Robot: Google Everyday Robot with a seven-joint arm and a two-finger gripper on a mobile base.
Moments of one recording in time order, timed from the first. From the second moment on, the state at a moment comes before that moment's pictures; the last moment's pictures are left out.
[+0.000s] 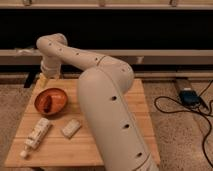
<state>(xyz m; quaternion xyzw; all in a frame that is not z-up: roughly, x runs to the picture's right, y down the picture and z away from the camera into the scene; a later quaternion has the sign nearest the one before) -0.315 -0.043 0.815 -0.37 -0.05 0.37 0.85</state>
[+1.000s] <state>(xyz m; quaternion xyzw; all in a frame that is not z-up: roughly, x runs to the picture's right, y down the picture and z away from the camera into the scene) -0.314 -0.045 0.817 -0.37 -0.05 0.37 0.85</state>
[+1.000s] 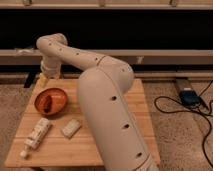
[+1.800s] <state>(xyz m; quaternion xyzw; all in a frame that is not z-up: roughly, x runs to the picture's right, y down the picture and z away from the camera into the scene) -0.252 0.066 0.797 -0.37 0.07 0.42 0.83</state>
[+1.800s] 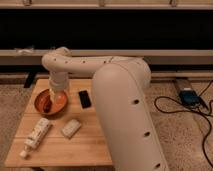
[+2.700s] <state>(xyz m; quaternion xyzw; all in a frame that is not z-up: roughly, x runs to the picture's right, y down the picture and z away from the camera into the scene) -0.207 0.203 0.834 -0.37 0.21 0.49 0.76</state>
